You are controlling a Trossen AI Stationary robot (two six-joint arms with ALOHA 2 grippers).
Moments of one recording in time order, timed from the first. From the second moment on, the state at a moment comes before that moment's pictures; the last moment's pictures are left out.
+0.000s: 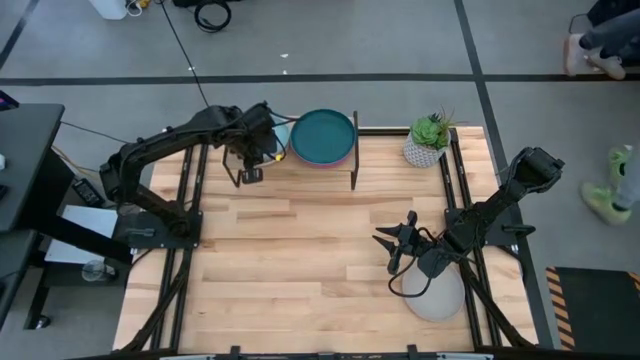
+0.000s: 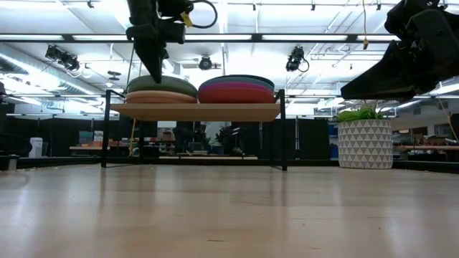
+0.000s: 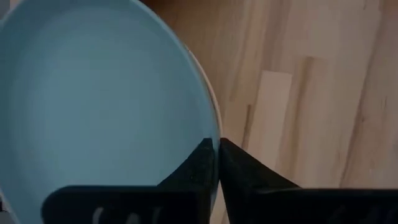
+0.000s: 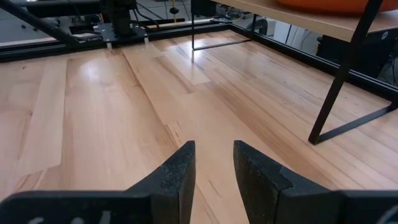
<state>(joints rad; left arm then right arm) 0.49 1.49 1.45 -1.19 -0.06 0.40 0.67 1.34 0.36 0.40 1.06 0.55</state>
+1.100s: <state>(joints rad) 0.45 1.49 1.46 -1.22 -0.26 0.38 0.67 1.34 0.36 0.40 1.05 0.55</state>
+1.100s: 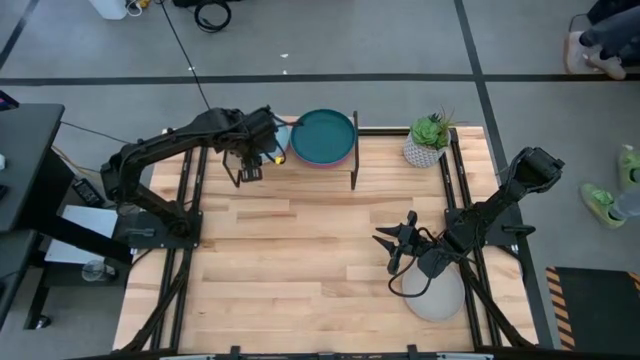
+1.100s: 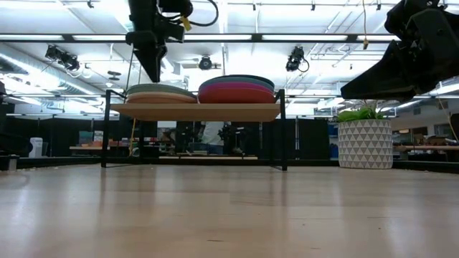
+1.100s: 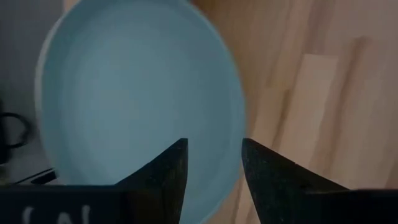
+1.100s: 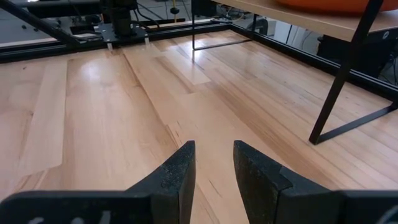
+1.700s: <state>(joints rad) 0.05 1.34 1.32 -0.84 0.03 0.30 0.52 1.39 0.74 -0.22 0.55 0.48</state>
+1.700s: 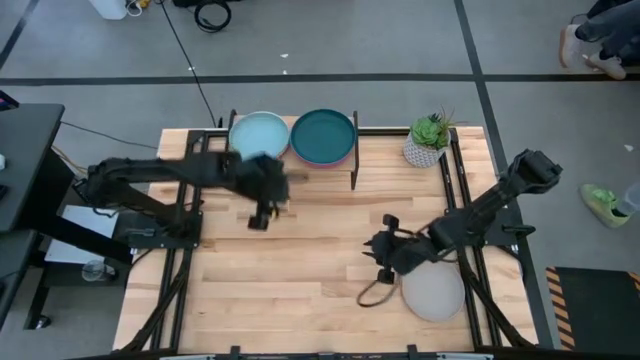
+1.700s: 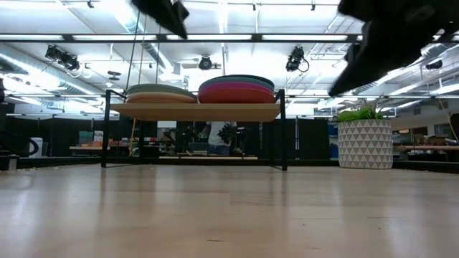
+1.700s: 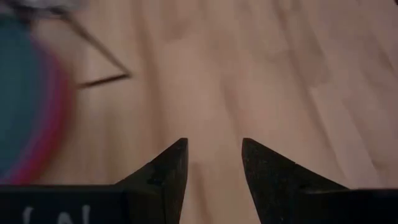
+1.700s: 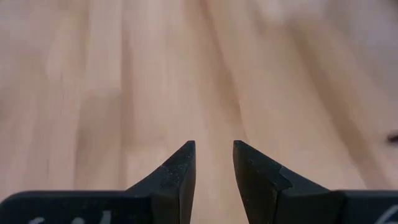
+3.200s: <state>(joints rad) -0.35 1.33 0.63 -0.16 -0.09 0.00 0.55 1.42 0.70 -0.80 -0.08 0.61</state>
